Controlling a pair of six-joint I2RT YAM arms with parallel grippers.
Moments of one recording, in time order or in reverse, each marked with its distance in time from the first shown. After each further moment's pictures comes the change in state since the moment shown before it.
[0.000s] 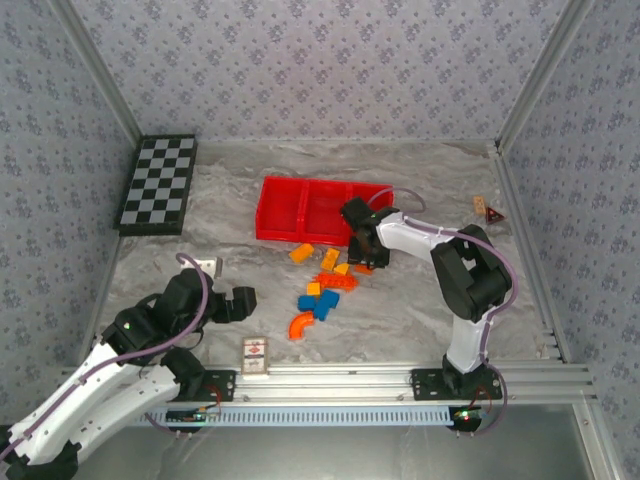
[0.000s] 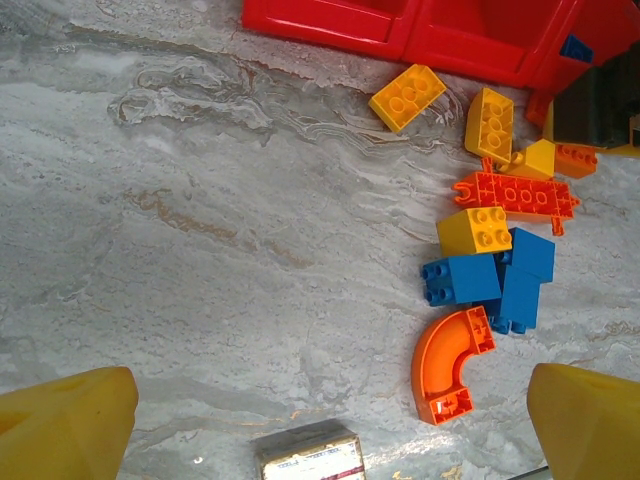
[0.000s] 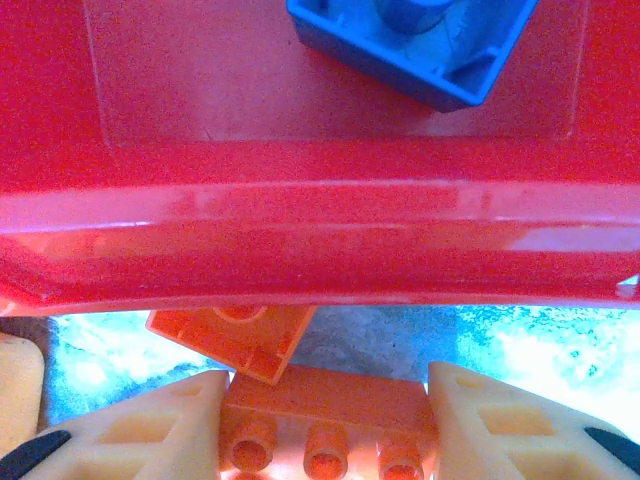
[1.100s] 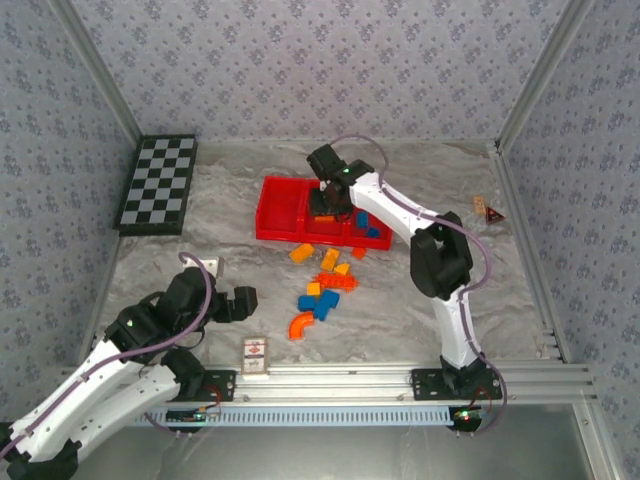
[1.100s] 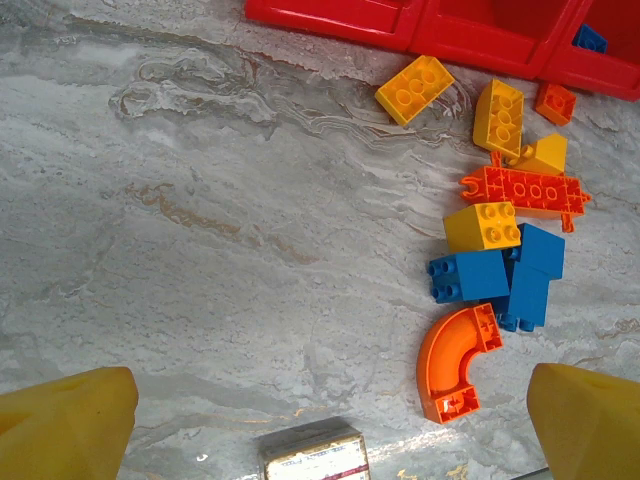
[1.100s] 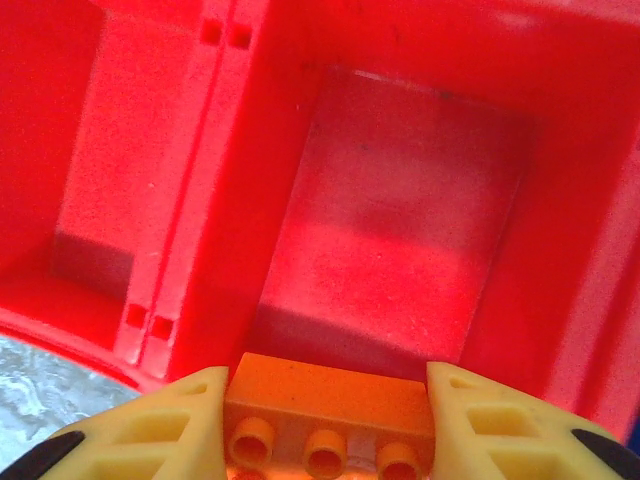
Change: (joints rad) left arm 0.000 0.021 0.000 0.000 0.000 0.000; right arm 0.036 0.290 0.702 -0.160 -0.065 -0.246
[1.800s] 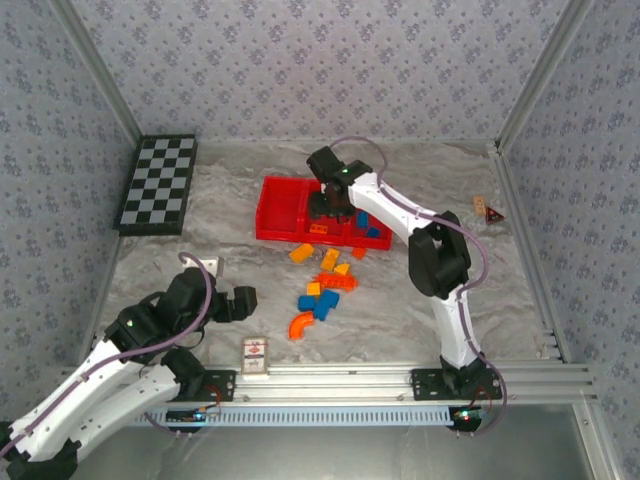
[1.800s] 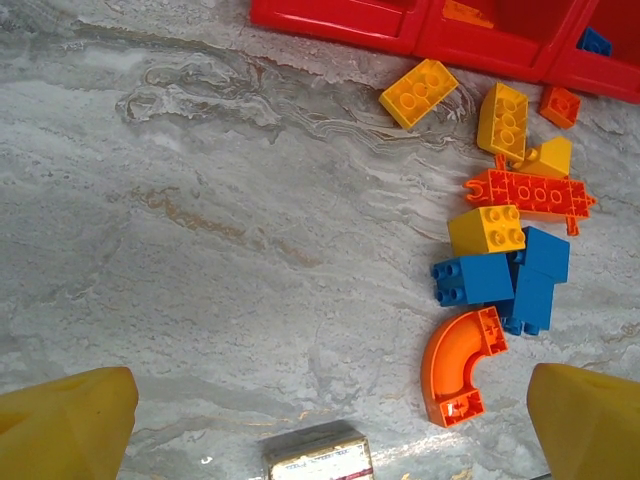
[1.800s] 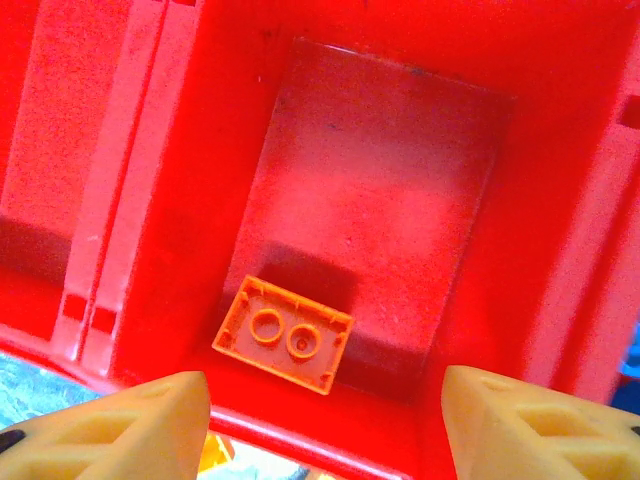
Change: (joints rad) left arm -0.004 0.000 0.000 0.000 -0.015 0.000; right arm 0.000 -0.014 -0.008 -0.039 0.042 -0.019
